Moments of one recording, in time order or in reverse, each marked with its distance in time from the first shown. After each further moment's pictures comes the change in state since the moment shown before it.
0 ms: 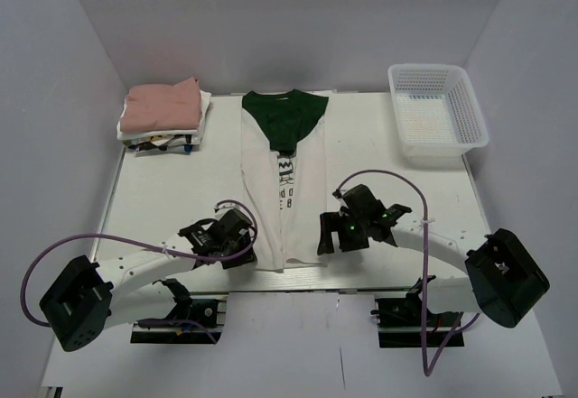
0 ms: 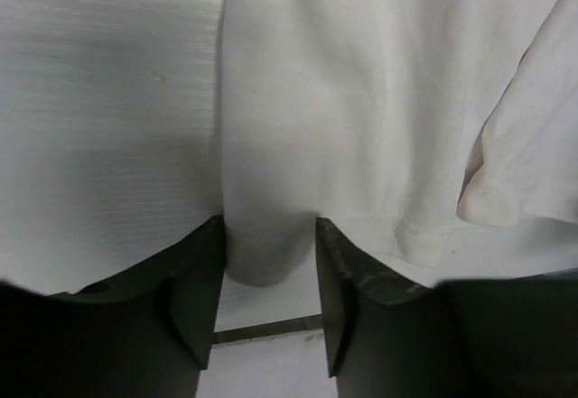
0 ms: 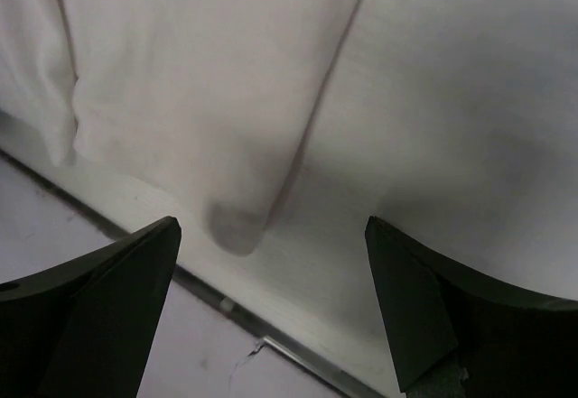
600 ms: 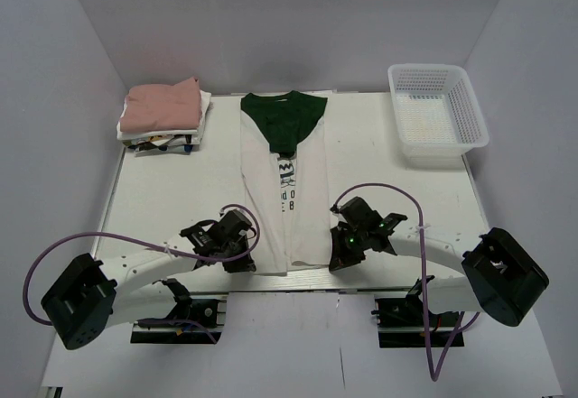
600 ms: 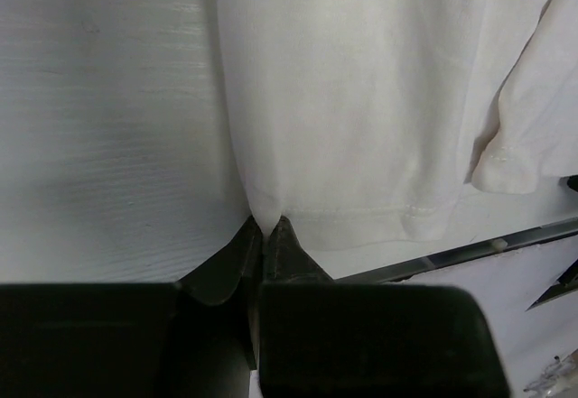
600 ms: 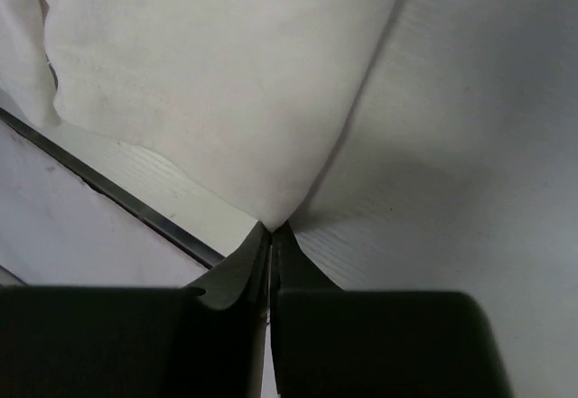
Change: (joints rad) left arm 0.007 0.018 -0.030 0.041 0.149 0.019; right arm 0.073 0.003 -0.085 -0.015 -0.083 0.077
